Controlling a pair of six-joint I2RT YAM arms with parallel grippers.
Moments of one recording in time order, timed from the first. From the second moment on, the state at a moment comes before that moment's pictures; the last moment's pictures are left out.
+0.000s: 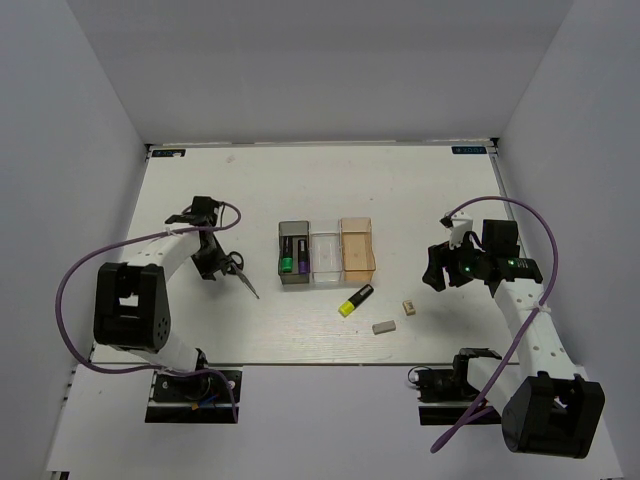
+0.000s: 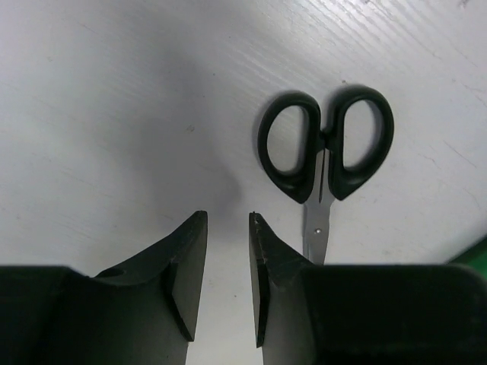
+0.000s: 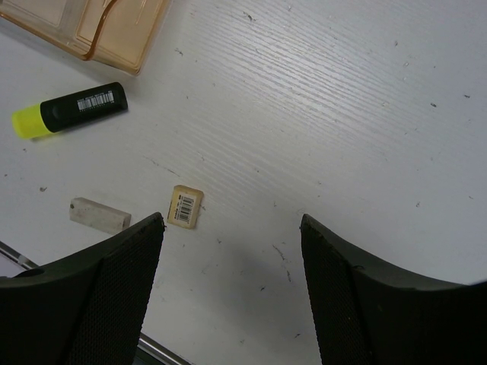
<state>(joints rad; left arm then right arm) -0.10 1.53 0.94 -0.73 -0.17 -0.62 -0.04 0.97 0.72 -0.69 -0.50 -0.35</state>
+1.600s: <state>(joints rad) -0.05 1.58 0.99 -0.66 -0.07 -0.61 -0.04 0.99 0.71 -0.69 -0.49 -0.35</state>
